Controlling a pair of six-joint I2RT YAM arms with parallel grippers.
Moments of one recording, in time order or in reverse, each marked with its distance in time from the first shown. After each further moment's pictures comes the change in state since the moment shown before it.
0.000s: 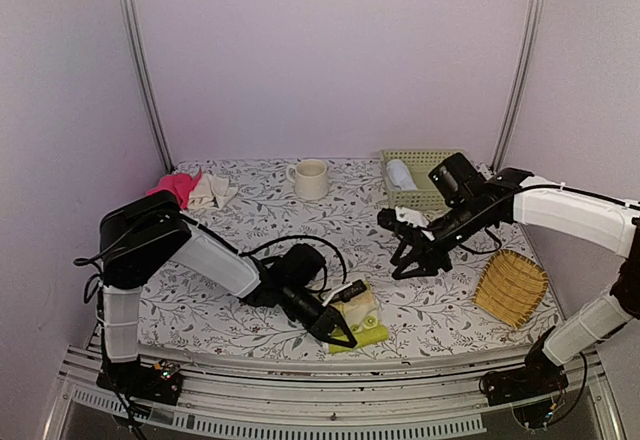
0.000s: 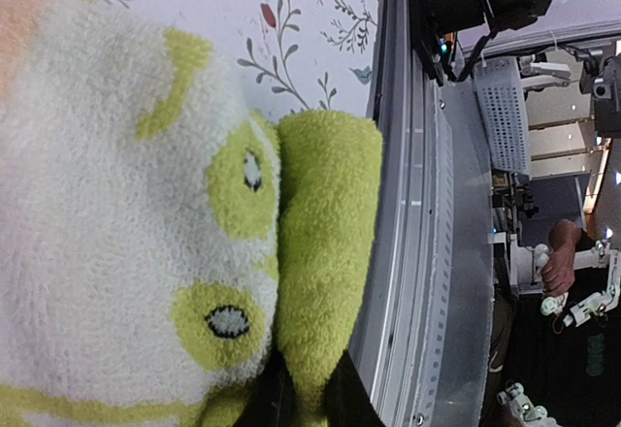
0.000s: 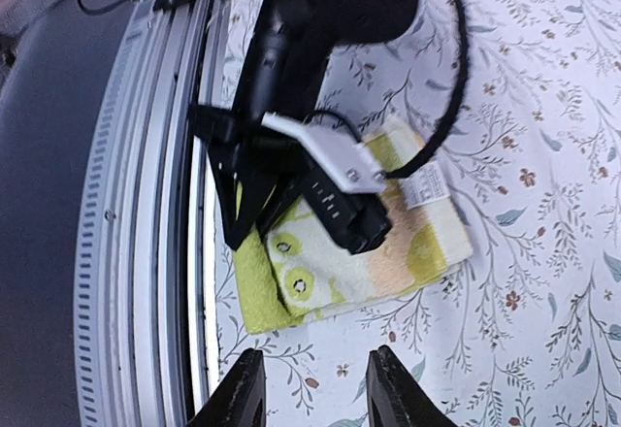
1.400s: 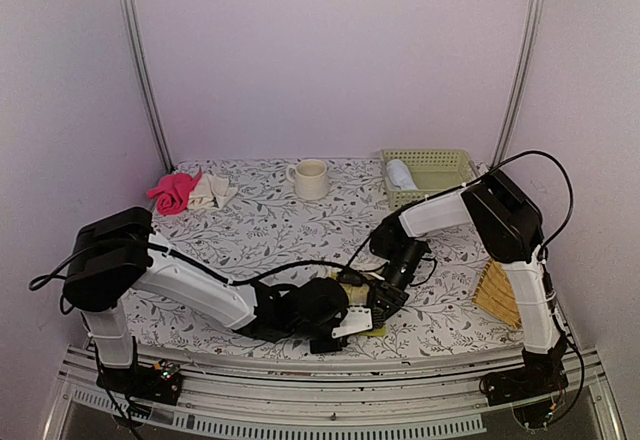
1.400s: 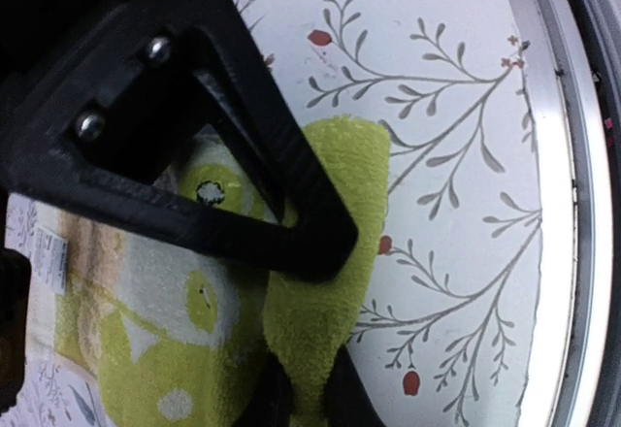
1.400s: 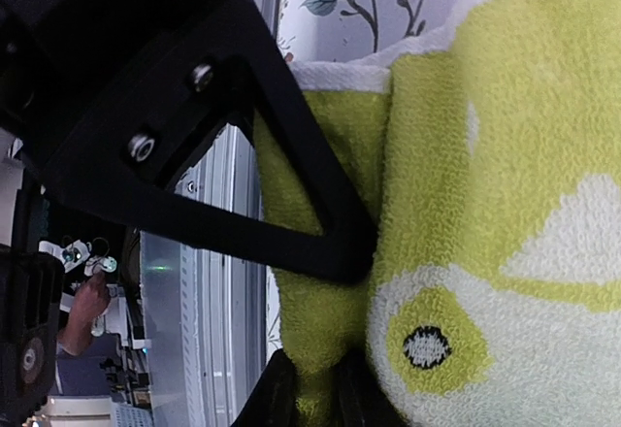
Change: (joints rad) left arm -0.277 -0.156 -0.031 -0.090 -1.012 0.770; right arm 0.075 0.833 0.329 -0.432 -0.336 -0.239
